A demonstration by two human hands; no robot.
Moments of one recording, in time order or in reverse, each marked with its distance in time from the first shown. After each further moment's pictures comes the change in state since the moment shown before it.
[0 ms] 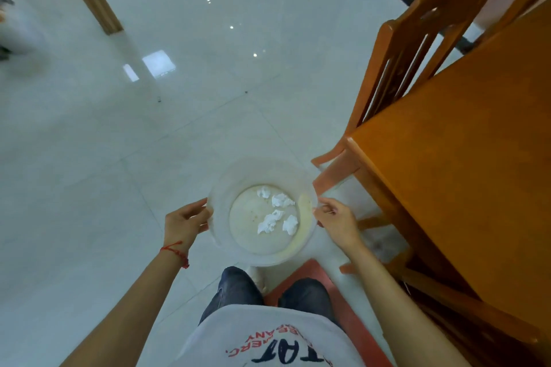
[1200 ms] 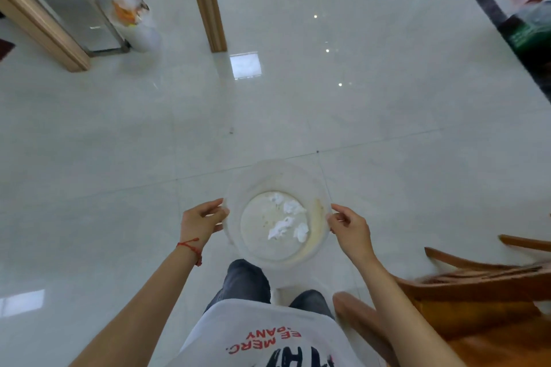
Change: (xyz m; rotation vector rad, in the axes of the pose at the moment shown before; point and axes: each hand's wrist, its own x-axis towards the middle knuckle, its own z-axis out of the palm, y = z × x) left_hand 0.252 0.160 -0.022 -0.159 0.321 -0.052; right_hand 0.295 -0.243 0.102 -0.076 -0.253 -0.182
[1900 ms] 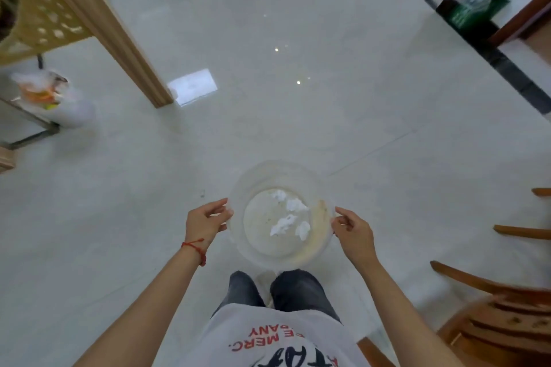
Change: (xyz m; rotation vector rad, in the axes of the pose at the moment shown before) left_hand 0.245 0.193 0.137 0.174 -0.222 0.055; right_hand 0.218 -0.116 -0.022 0.057 0.225 0.096
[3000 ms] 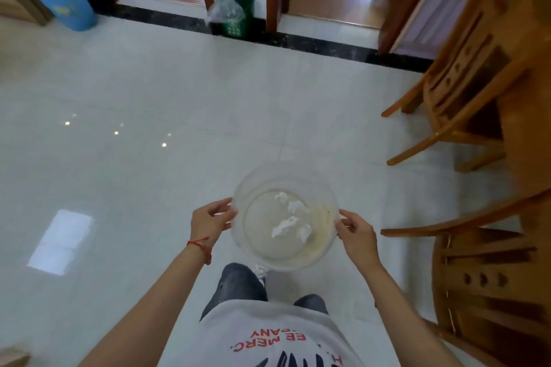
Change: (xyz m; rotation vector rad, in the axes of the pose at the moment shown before) left_hand 0.172 0.257 0.455 0.417 -0.768 0.183; right_hand 0.203 -0.012 -0.239 0.418 0.743 0.388
